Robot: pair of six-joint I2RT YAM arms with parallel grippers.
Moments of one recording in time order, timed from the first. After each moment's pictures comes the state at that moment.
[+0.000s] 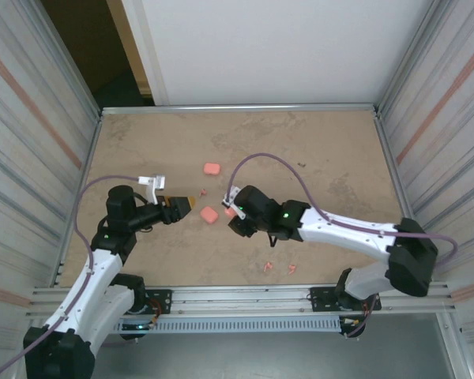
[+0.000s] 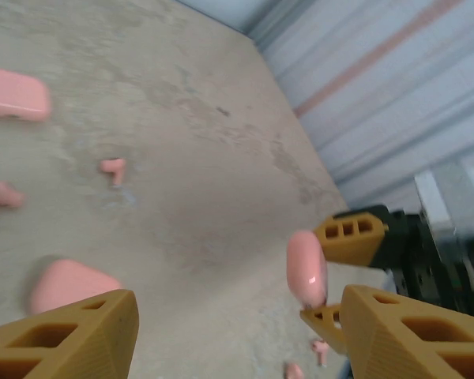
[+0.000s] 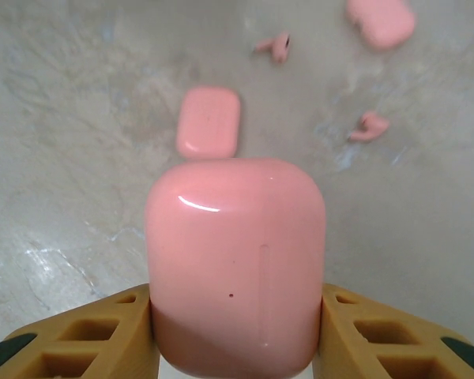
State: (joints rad) left arm -0.20 0.74 0.45 -0.09 0.76 -0.50; right arm 1.06 1.35 0.96 -0.43 0.19 0.03
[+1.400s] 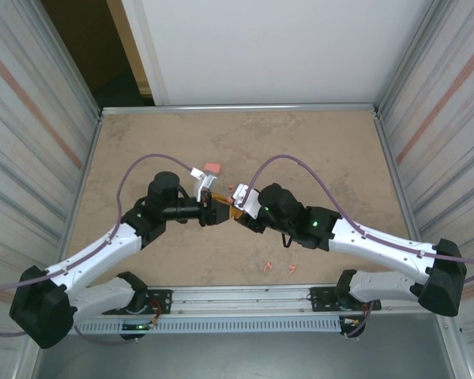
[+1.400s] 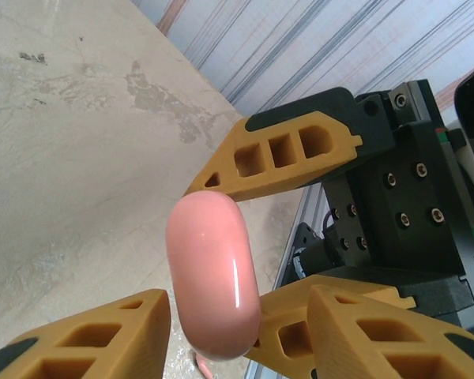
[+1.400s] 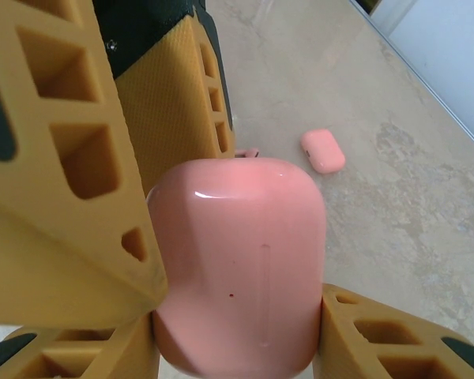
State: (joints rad) left arm -0.63 1.05 0.65 0.06 0.71 -0.45; right arm 1.05 1.14 0.89 -0.32 0.19 -0.22
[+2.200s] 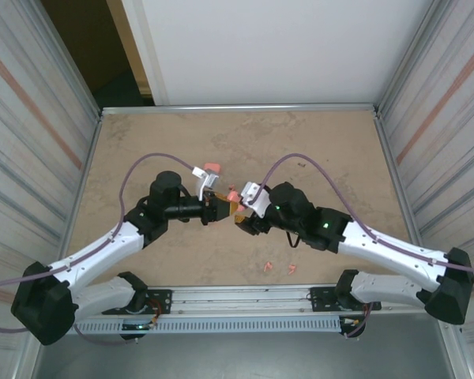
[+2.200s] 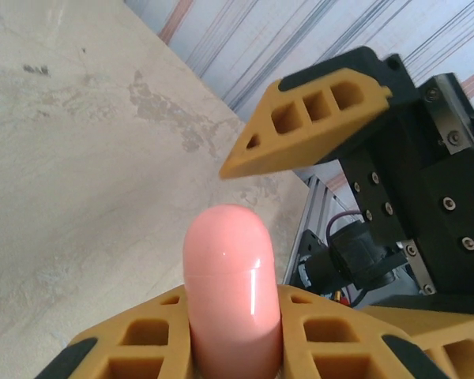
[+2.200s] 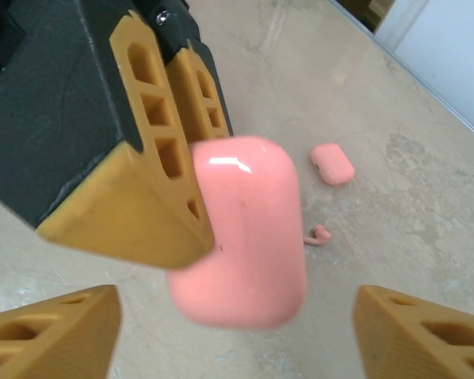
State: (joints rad) left arm -0.64 1.06 0.64 0.11 0.68 -0.45; right arm 1.00 1.04 0.85 -0.30 0.08 -0.16
